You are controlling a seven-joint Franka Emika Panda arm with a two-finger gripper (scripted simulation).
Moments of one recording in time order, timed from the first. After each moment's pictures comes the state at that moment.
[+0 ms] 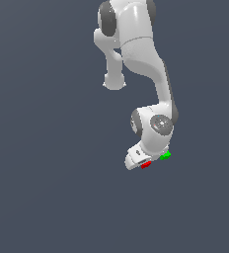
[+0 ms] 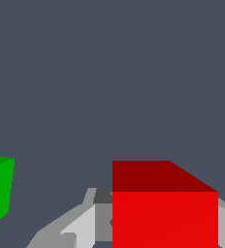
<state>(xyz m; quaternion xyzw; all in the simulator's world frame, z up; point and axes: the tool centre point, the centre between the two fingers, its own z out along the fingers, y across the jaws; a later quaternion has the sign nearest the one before) 0.055 0.142 0.023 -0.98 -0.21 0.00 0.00</state>
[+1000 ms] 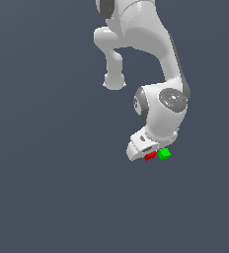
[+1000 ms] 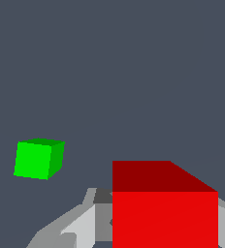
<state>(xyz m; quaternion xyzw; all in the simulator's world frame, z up) 0.056 0.143 0.119 -0.98 -0.21 0.00 0.00</state>
